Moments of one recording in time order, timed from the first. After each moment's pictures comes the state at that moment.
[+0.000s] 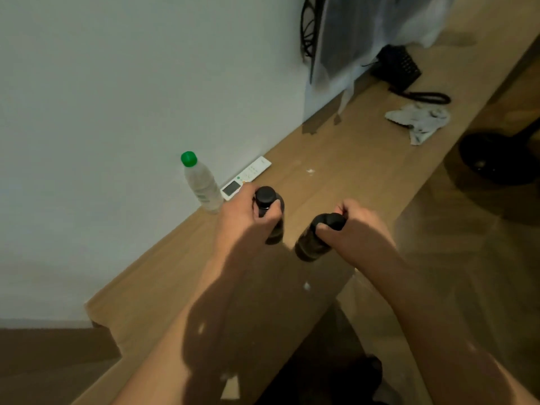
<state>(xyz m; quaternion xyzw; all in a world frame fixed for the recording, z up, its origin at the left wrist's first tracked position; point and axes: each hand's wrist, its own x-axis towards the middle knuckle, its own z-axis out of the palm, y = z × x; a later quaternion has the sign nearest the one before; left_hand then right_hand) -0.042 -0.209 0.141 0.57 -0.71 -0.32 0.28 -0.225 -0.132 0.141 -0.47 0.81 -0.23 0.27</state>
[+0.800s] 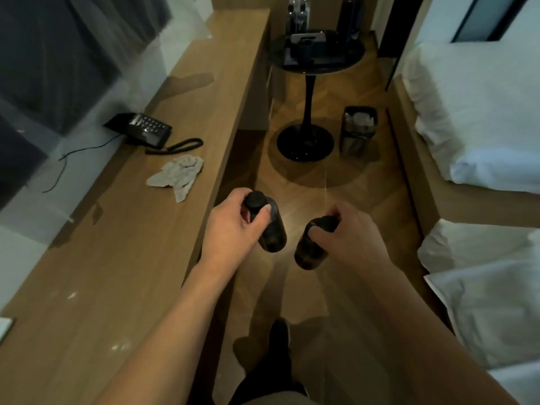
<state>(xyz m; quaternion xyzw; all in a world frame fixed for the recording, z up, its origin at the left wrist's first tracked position) -0.559 -0.074 0.156 0.27 -0.88 -0.34 0.19 -0.671 0.102 0.146 -0.20 0.91 -0.33 0.16</state>
